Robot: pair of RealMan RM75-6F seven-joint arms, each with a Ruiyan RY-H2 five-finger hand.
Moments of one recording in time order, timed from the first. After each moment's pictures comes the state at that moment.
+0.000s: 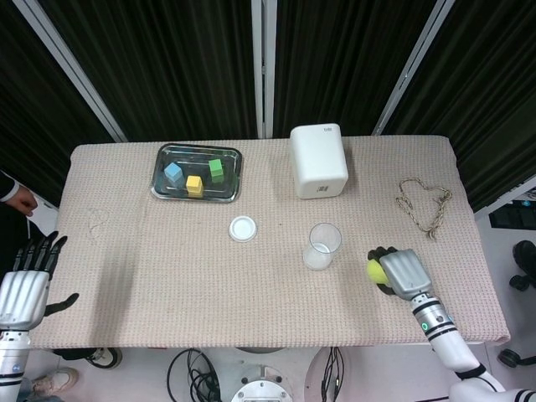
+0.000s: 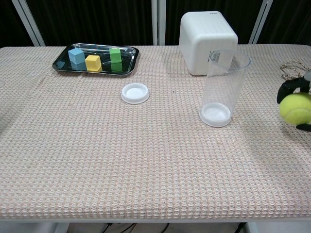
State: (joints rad) left arm -0.10 -1.14 -0.05 -1.63 1.49 1.50 0.13; right arm 0.40 -1.28 0.06 -1.65 -1.33 1.09 -0.42
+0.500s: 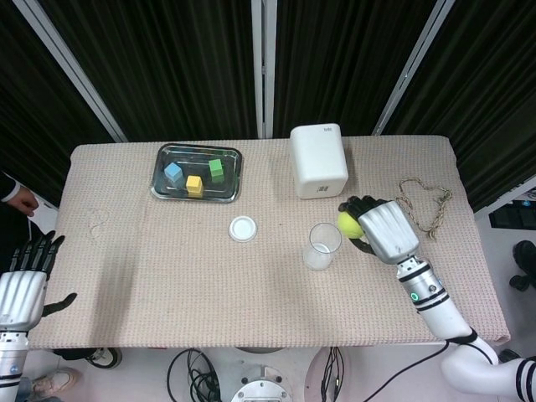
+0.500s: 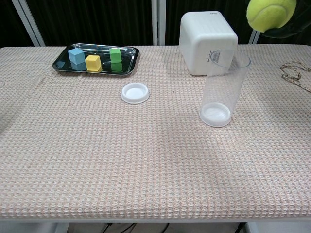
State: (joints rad) left arm -0.09 -1.13 -0.05 -1.64 1.50 1.51 0.15; right arm 0.56 -1.19 0.25 -1.81 -1.41 1.14 -0.40
